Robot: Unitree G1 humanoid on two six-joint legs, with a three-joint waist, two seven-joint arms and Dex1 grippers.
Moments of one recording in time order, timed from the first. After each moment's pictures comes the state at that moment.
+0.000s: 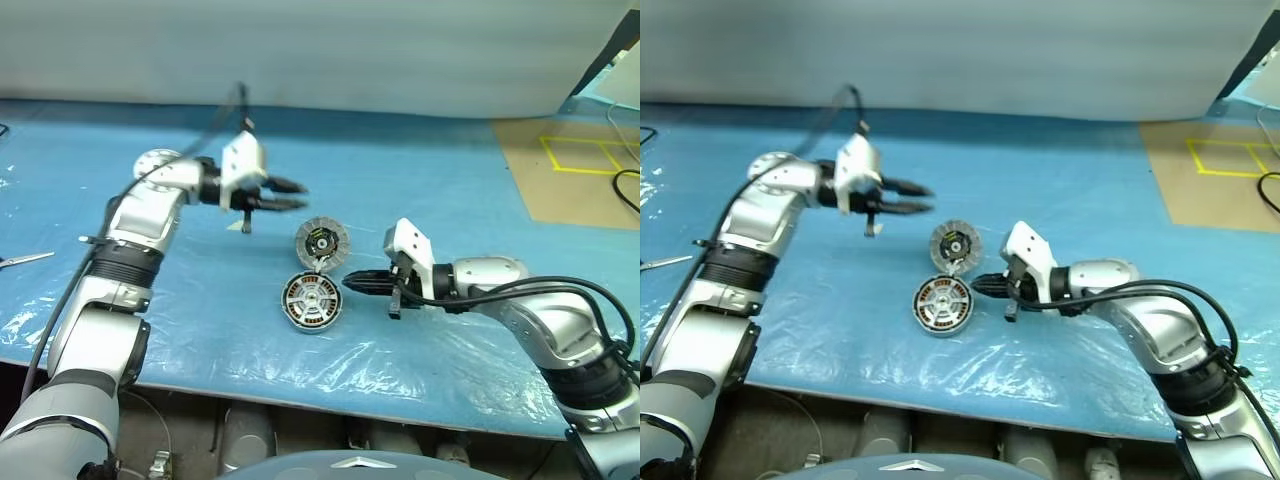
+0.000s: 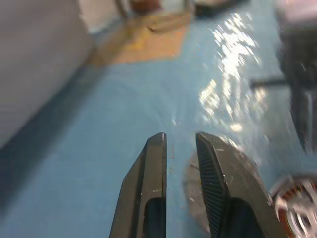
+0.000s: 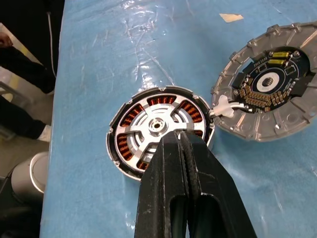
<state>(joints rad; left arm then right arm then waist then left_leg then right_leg) -0.83 0.59 -0.02 0.29 -0.42 0.26 -1.22 -0.41 -0.67 0.25 -0.41 0.53 0.85 0.85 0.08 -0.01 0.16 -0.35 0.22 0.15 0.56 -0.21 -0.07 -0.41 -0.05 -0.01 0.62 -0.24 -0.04</state>
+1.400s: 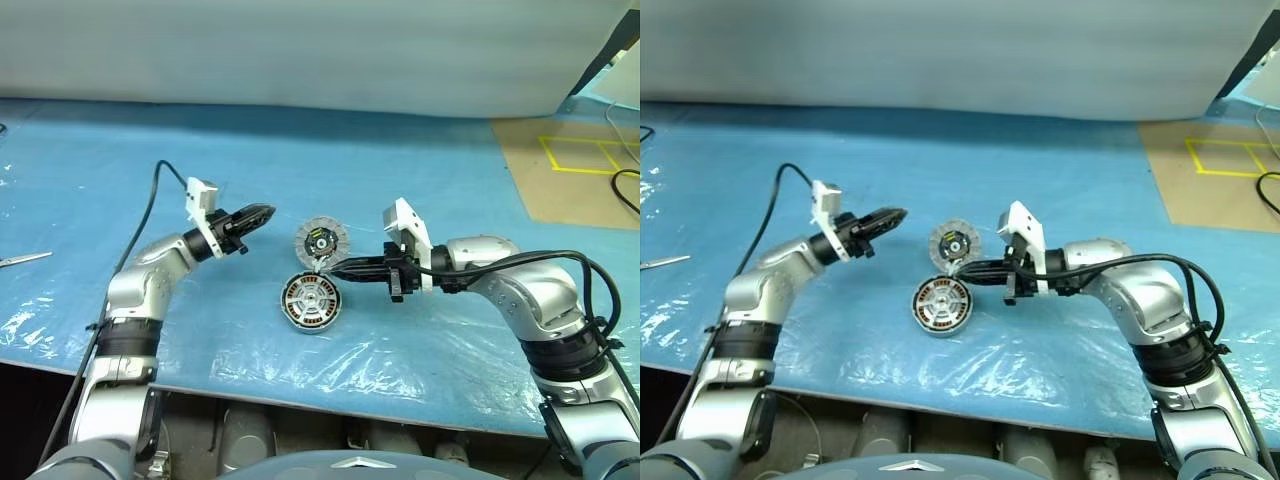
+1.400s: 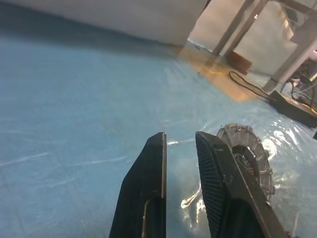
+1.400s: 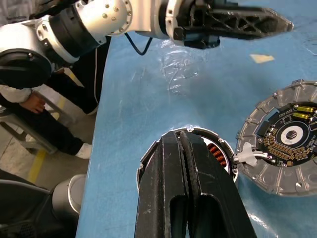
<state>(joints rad) -0.60 0.37 0.10 0.44 -0.55 0.48 -0.97 -0.44 -0.62 0.13 -0.38 0.59 0.90 1.00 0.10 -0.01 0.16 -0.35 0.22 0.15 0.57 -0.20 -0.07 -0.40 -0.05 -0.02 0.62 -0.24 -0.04</state>
